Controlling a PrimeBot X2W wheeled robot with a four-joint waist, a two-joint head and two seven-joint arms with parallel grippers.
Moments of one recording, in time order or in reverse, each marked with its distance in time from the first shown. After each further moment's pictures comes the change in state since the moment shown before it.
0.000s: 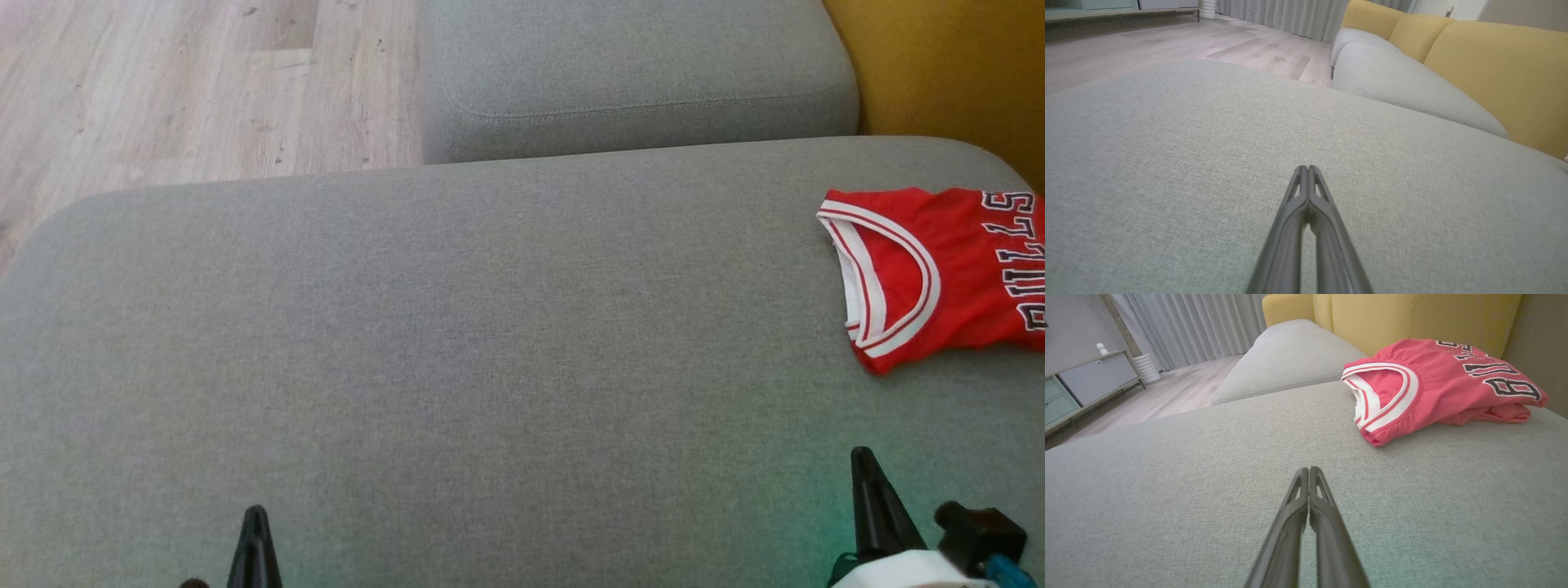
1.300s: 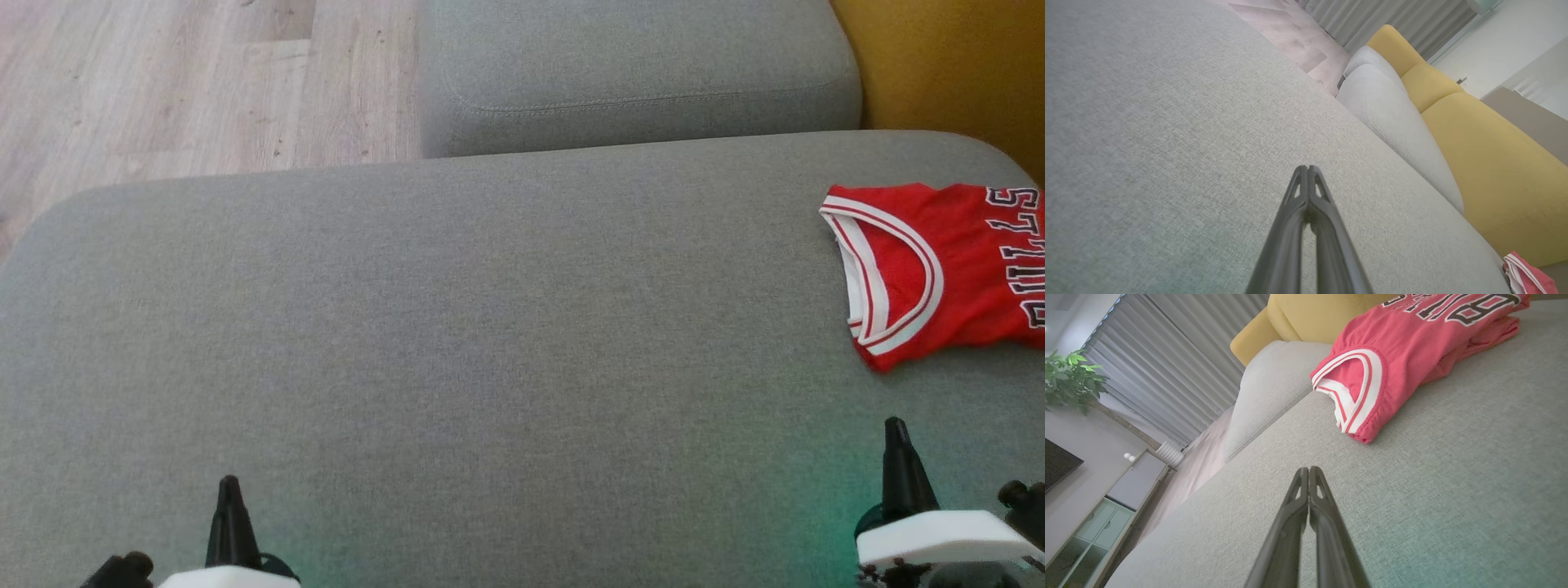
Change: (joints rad) left arm -0.088 0.000 0.045 0.005 -0.430 -0.050 0.113; right arm -0.066 0.000 -0.030 -0.005 0.492 0.000 0.108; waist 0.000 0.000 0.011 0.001
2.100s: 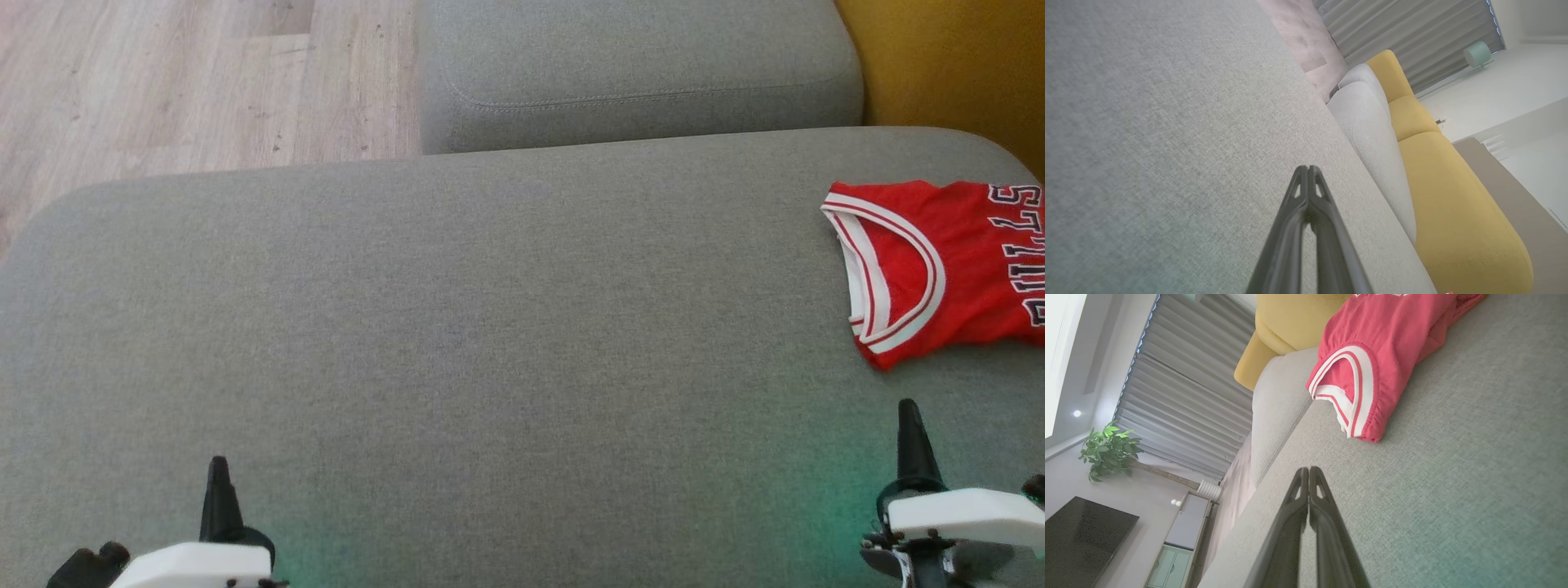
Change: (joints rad) left arm -0.054 -0.001 0.033 0.004 -0.270 -0.034 0.063; right arm -0.042 0.000 -0.023 -0.005 0.310 0.000 0.071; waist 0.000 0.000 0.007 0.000
